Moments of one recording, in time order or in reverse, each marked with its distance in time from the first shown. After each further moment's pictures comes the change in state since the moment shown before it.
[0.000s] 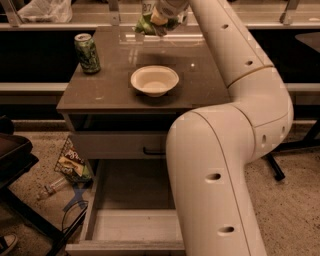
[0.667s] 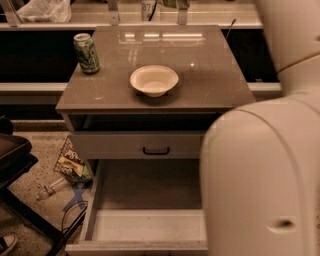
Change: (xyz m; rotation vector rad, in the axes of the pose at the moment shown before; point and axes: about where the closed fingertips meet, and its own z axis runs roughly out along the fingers) arm -0.002 -0.028 -0.153 0.058 0.035 0.093
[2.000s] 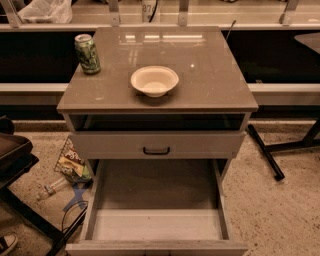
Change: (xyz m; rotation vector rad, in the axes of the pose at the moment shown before) arm -0.011 0.089 -0.242 0.097 -0.317 0.312
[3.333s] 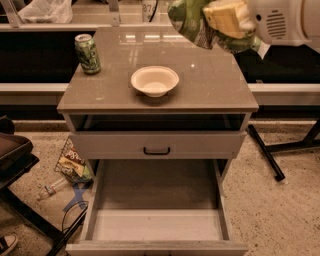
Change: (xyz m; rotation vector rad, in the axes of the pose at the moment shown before) arm 0.058 0.071 -0.009 -0.016 -0.061 0.055
